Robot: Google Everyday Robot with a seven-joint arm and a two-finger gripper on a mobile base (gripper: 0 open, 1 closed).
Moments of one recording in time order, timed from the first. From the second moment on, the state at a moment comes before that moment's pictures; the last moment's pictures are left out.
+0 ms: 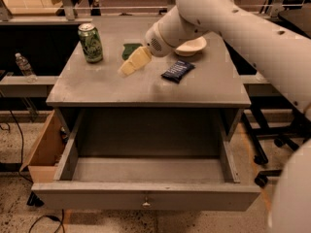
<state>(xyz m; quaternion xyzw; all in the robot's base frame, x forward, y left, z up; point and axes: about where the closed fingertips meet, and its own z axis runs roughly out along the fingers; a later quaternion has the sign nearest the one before) 0.692 0.041 0.897 -0.46 0.79 0.18 0.35</state>
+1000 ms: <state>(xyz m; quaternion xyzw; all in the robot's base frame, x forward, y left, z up) 0.769 0.082 0.876 -0.43 0.81 0.18 0.35</state>
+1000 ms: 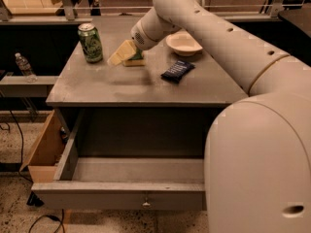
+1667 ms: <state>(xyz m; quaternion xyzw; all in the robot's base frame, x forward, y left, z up) 0.789 0.071 0.855 -0.40 0.84 0.17 0.33</state>
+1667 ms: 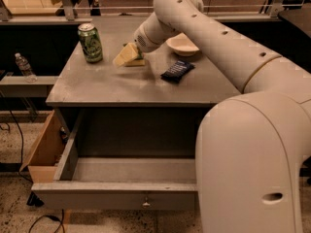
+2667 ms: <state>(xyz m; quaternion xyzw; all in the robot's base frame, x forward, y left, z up) 0.782 0.069 0.848 -0.42 0.83 0.18 0.32</state>
